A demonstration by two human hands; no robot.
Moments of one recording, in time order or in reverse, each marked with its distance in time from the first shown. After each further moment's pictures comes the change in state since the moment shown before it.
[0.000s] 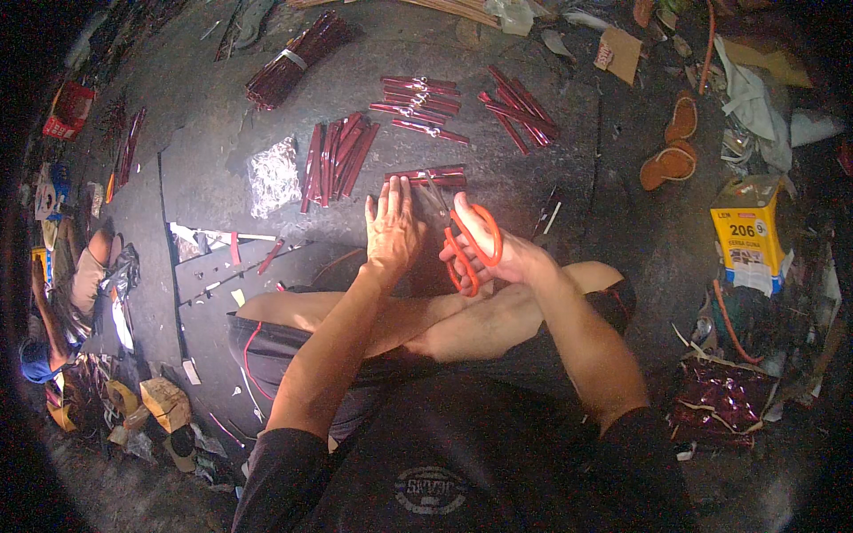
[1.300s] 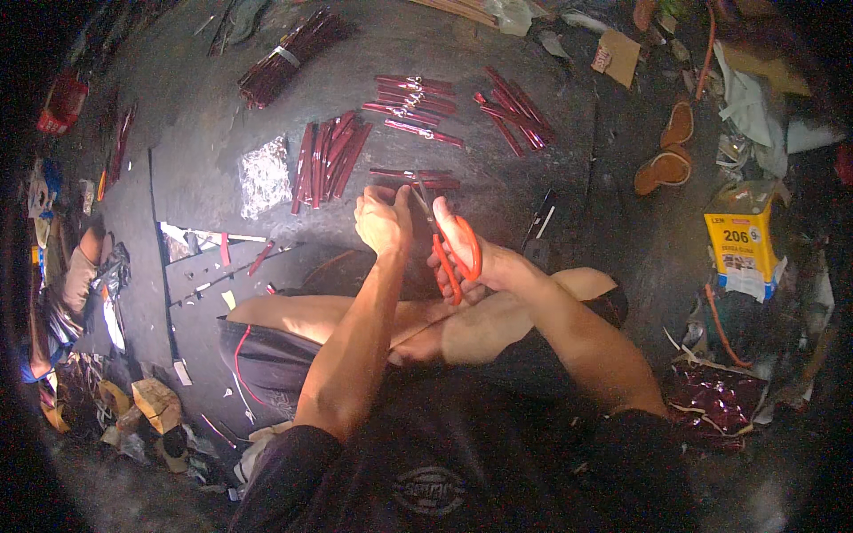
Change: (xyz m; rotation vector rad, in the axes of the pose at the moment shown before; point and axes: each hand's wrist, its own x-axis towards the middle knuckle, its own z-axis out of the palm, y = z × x) left_hand 0.030 0.022 0.002 -0.551 0.419 -0.691; right_hand 0.008 -0.006 0.018 -0.017 0.044 0.085
